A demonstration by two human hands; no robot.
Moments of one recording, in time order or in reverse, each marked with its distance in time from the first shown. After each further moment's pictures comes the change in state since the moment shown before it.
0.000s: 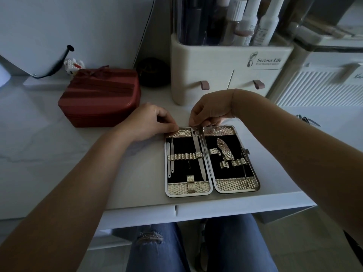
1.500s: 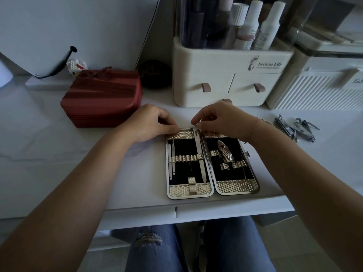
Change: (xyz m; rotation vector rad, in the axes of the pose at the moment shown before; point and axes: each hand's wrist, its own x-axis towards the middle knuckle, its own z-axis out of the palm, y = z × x) left_hand -0.002 0.002 0.000 -0.017 0.008 -0.009; right_hand -0.028 0.021 0.034 -0.051 0.471 -0.263
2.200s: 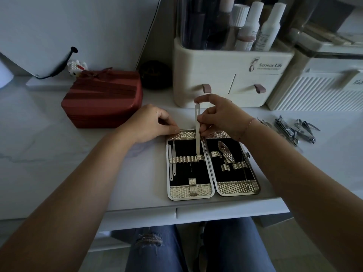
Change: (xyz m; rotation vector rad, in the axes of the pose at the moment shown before) left_hand 0.002 -0.002 -0.001 0.019 -0.008 0.038; right_hand 0.010 0.002 0.006 0.578 0.069 0.093
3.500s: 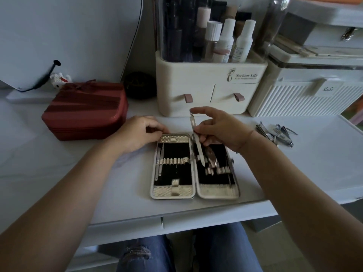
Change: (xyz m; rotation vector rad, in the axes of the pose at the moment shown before) left_hand 0.009 -0.005 0.009 -0.013 0.004 0.102; right_hand -0.027 0.001 -0.028 0.043 -0.026 0.034
